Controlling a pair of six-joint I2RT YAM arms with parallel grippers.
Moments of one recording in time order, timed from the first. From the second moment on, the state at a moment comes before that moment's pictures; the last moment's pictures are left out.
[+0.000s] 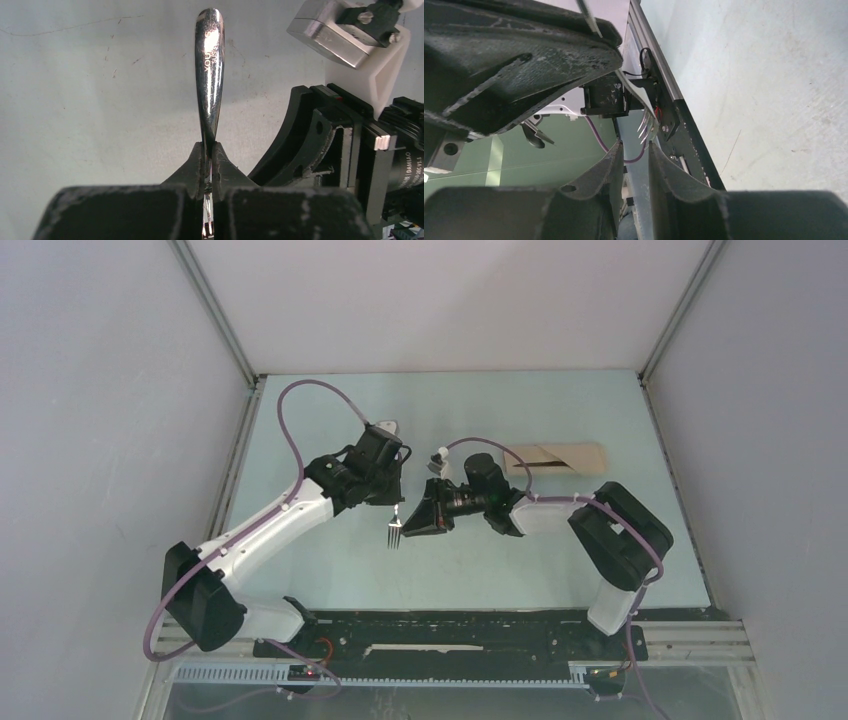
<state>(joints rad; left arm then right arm) -0.69 1.33 1.16 -0.74 -0.17 -0.58 0.74 1.75 0.84 0.57 -0.87 1.12</state>
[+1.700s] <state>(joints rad) -0.69 1.00 1.21 -0.79 -0.06 -0.51 0.45 1.52 0.76 0.24 -0.39 1.67</state>
